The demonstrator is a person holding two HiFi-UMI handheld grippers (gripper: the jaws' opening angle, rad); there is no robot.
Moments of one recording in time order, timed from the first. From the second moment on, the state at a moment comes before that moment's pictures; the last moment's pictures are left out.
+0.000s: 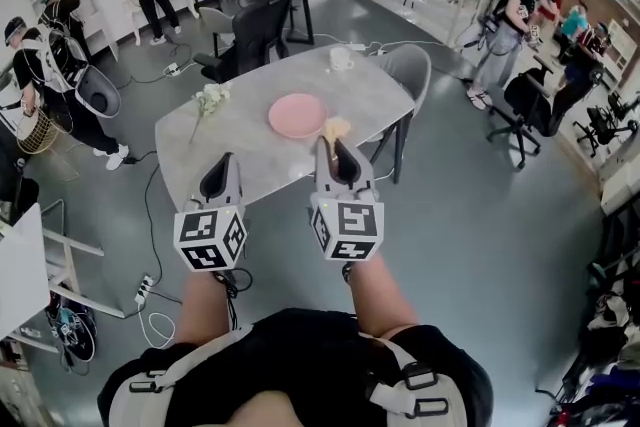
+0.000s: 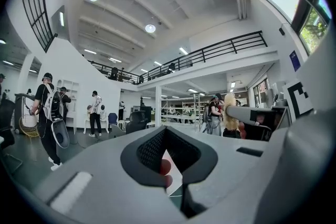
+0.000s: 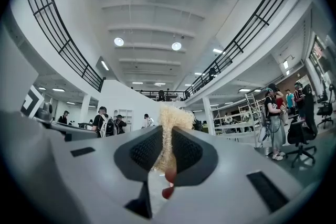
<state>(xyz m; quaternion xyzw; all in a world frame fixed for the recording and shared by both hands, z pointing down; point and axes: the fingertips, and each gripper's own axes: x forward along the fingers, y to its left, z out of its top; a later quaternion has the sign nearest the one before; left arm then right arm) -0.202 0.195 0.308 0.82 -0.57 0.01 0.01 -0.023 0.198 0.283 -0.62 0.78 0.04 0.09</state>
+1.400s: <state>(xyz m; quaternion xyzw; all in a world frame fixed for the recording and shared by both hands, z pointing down) -0.138 -0.038 0.331 0.81 -0.58 0.01 0.00 0.046 -0.047 0.318 -0.61 0.78 0.00 0.09</state>
